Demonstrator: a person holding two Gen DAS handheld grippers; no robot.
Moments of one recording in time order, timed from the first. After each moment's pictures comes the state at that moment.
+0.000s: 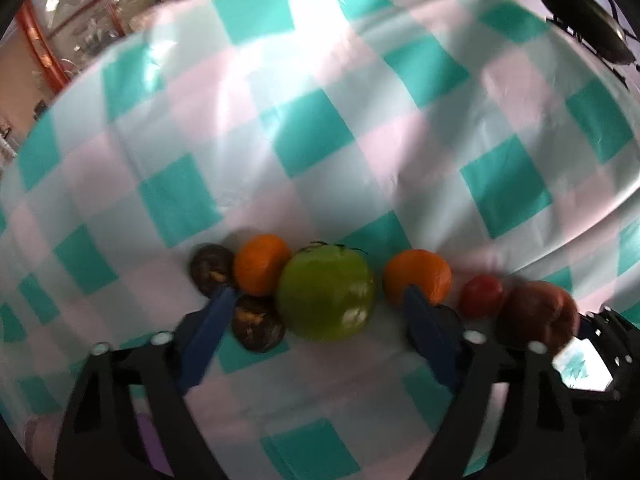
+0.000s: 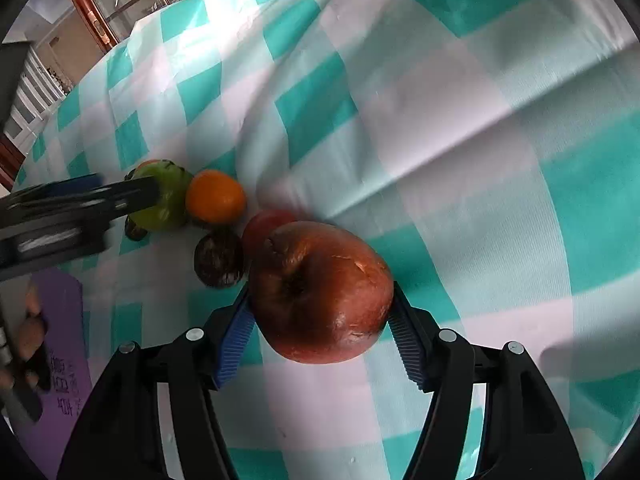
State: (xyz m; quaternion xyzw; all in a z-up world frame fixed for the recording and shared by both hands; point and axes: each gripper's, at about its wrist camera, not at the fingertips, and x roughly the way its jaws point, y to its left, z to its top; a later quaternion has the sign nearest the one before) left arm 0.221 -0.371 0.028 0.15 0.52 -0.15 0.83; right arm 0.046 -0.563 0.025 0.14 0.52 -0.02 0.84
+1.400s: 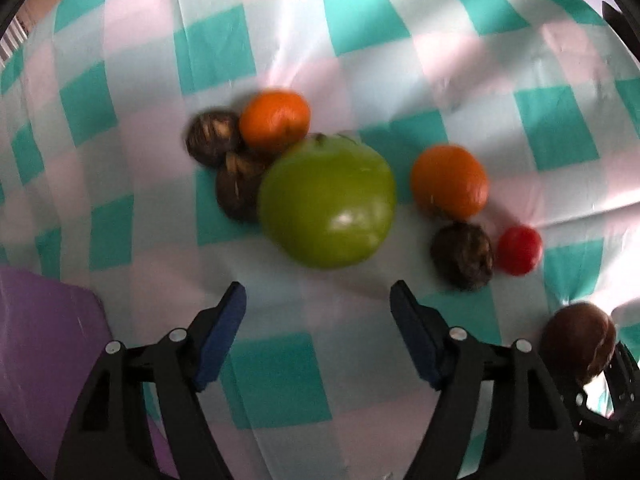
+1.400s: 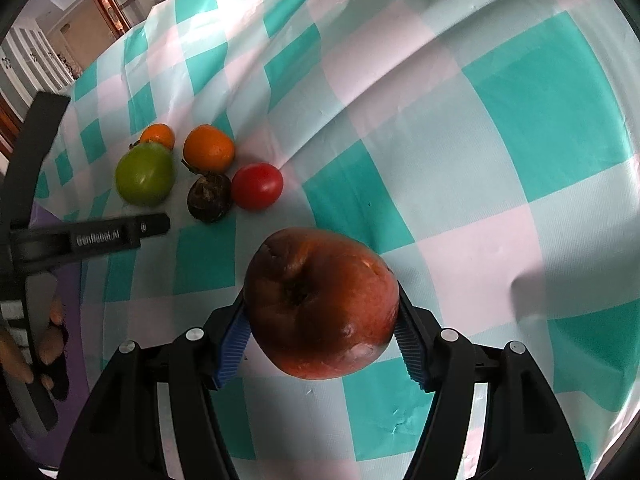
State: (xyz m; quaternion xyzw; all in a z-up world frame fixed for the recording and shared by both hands) left arm 0.125 -0.392 0.014 0.07 0.59 -0.06 0.80; right arm 0.022 -0.555 0.017 0.12 0.52 0.00 0.84
